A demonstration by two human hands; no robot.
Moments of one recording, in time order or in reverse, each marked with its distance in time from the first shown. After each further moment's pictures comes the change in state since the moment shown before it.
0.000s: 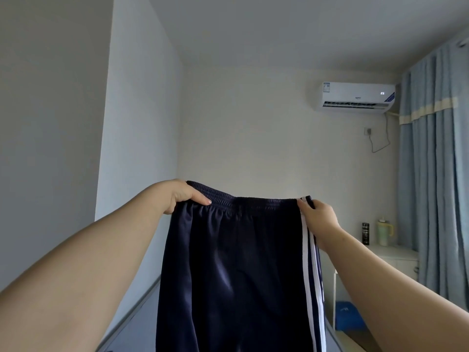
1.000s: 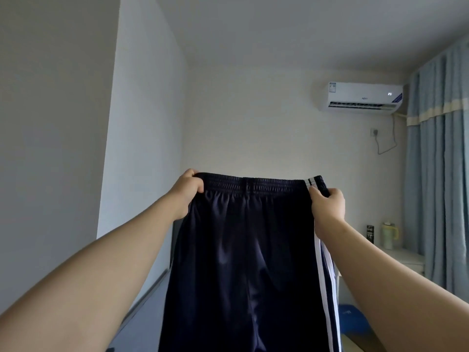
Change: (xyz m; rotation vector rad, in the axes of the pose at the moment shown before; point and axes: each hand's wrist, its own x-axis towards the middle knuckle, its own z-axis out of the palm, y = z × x) left_hand 0.019 -0.011 0.012 -0.328 0.177 0.339; right_hand 0.017 -0.017 0.010 0.246 0.265 -0.010
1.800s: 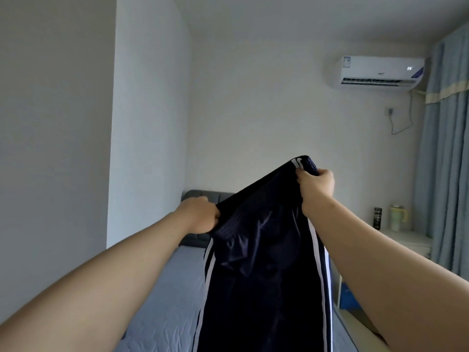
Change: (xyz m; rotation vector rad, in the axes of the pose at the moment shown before) left_hand -0.022 -0.067 0.009 1.578 -0.423 0.258; right_hand -0.015 0.008 0.031 0.085 -0.069 0.103
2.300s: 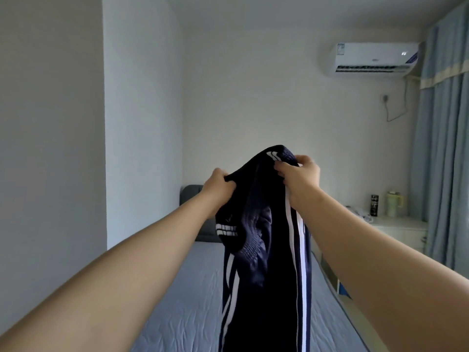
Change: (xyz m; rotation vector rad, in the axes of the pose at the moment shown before) left_hand 0.013 0.042 -0.019 -1.144 0.334 -0.279; right_hand -0.025 -0.001 0.008 0.052 -0.120 -0.047
